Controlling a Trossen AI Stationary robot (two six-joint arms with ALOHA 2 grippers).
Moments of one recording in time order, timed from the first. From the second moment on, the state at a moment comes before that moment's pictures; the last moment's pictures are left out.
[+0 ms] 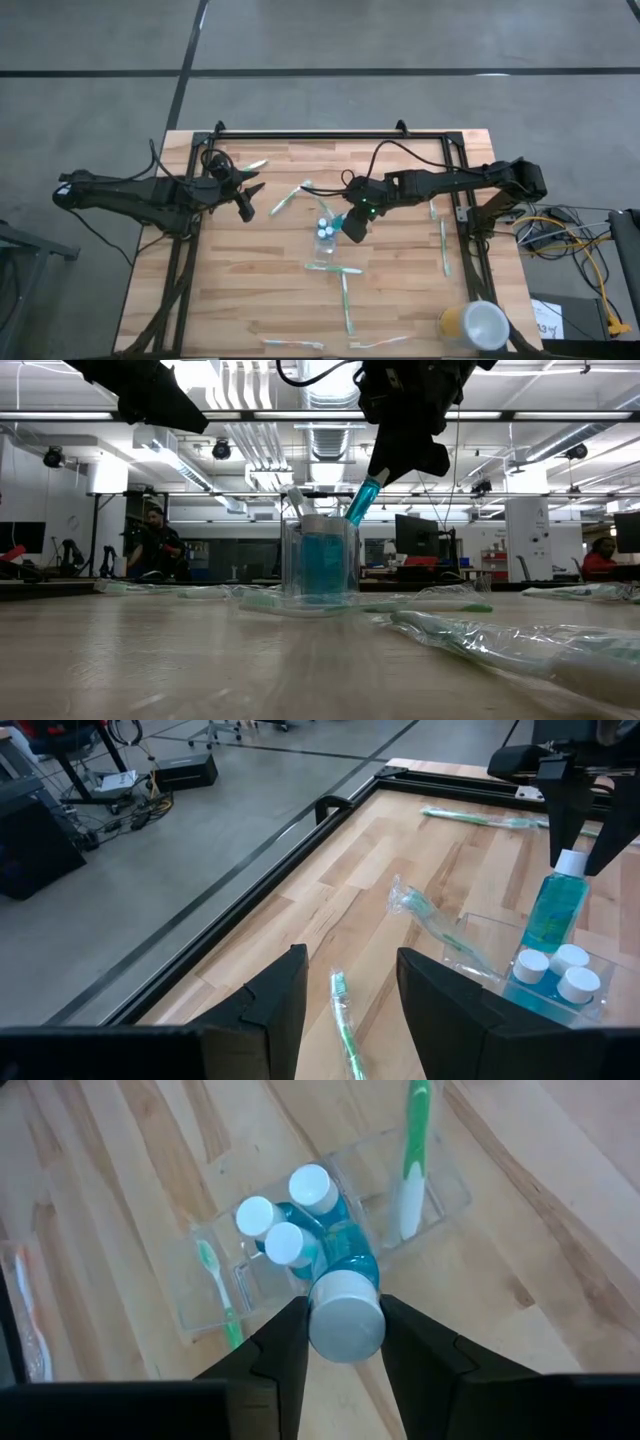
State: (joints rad) left arm -0.10 0.74 0.71 -0.40 -0.65 -0.21; right arm -0.01 1.57 1.22 -0.62 -0.03 0.60
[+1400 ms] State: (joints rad) left arm -0.10 0.74 0.71 -0.40 -0.66 -0.21; right arm -0.02 1.62 1.29 -0.70 -0.03 0.58
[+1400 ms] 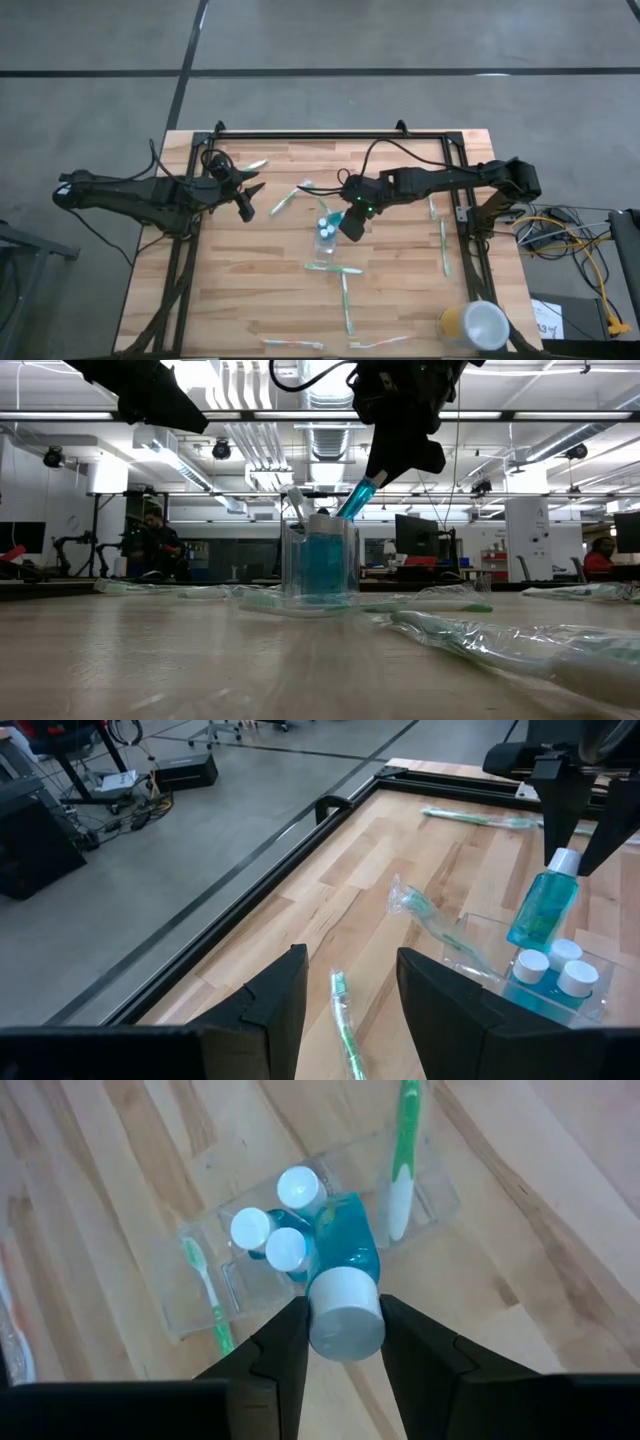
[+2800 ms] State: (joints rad) left arm -0.10 0.74 0.71 -0.40 -0.65 -0.21; right arm -0.01 1.61 1.30 -0.77 -0.06 0.59
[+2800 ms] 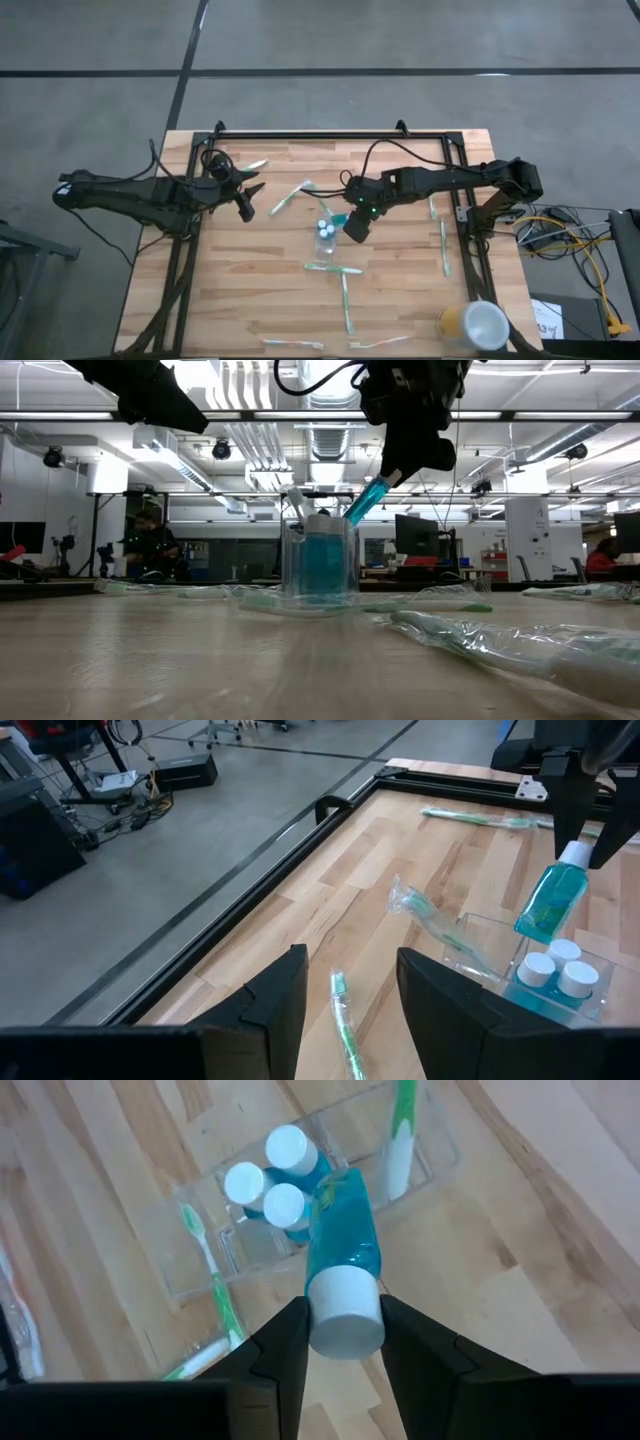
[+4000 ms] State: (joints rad) left arm -0.10 0.74 0.71 -0.40 -0.65 -0.21; right arm -0.01 1.59 1.31 -0.77 -0.02 0.59
